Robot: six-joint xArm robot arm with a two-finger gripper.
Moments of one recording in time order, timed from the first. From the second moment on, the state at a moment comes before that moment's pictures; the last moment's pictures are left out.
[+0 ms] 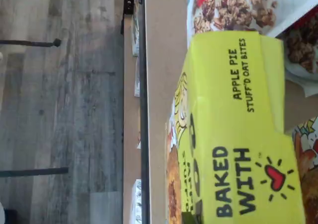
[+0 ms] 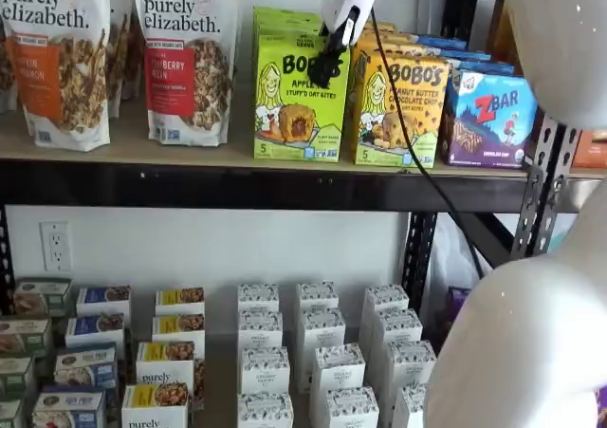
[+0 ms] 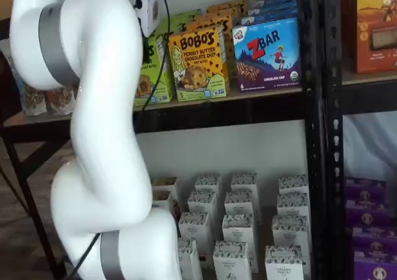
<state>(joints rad) 0.16 -0.22 -1.45 0.33 1.45 -1.38</state>
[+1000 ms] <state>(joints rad) 0.15 -0.21 -1.55 0.33 1.64 -1.36</state>
